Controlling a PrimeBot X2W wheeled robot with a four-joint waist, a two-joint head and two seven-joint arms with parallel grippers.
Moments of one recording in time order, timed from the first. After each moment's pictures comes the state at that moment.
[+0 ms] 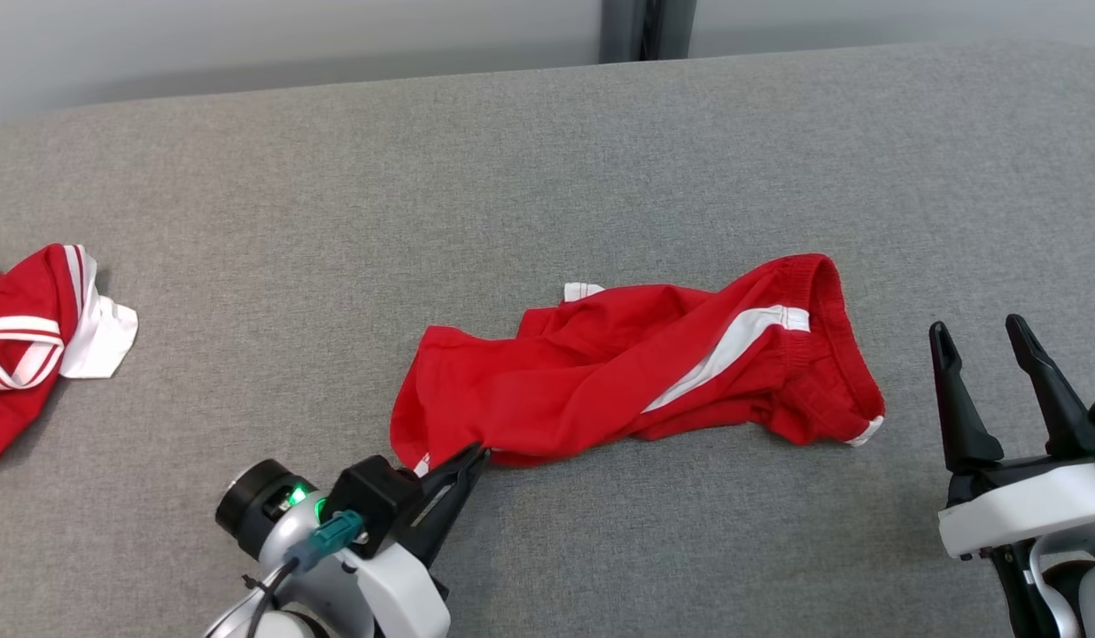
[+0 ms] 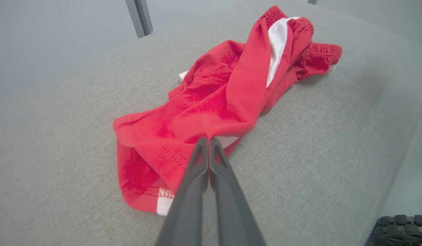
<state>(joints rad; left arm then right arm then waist) -0.23 0.44 -0.69 -0.05 -0.42 0.05 0.14 -0.10 -0.13 -0.04 -0.02 0.24 0.13 -0.04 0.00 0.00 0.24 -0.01</state>
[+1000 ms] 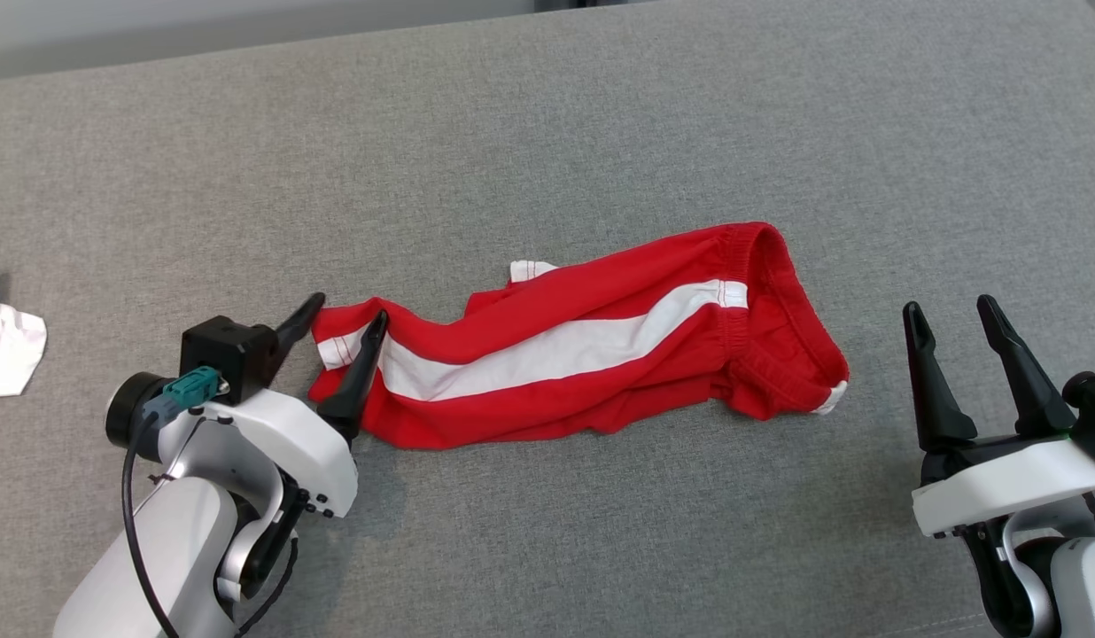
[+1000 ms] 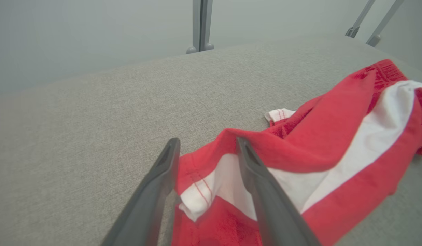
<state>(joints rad) -0.40 0.40 -0.51 0.19 -0.57 0.06 0.06 -0.15 -0.11 -0.01 0.02 0.26 0.13 -0.05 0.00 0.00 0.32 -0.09</state>
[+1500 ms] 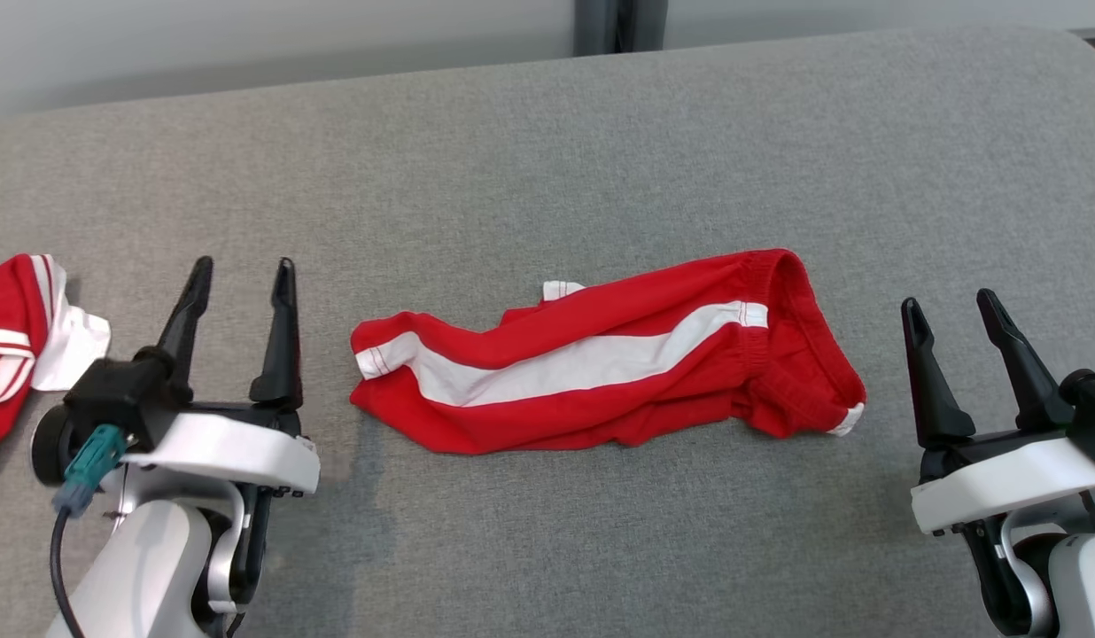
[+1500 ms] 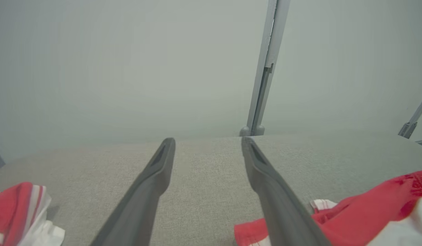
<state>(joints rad) -0.32 0.36 -0.38 0.11 -0.55 0.23 -0.20 -0.16 -0.11 -0.01 0.02 0.24 0.13 -0.06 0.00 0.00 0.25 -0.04</state>
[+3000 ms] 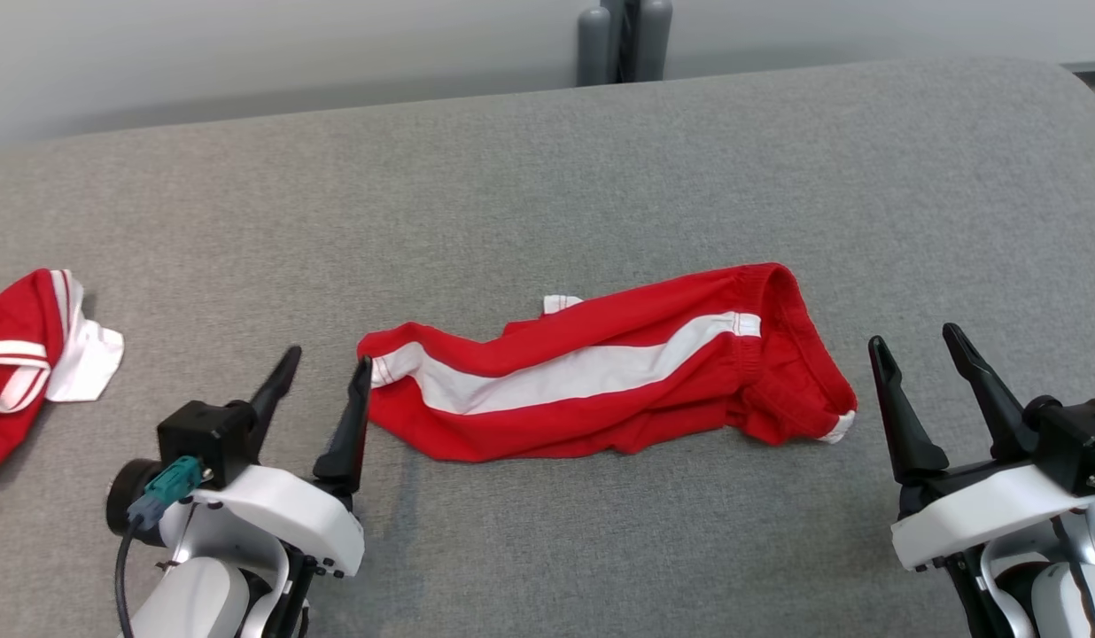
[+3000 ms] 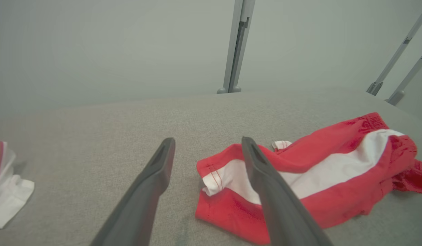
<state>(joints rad) -0.21 0.37 -0.44 0.06 -0.56 0.21 -0.10 -0.10 -0.12 0.03 -0.02 0.22 0.13 -0.01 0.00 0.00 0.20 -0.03</state>
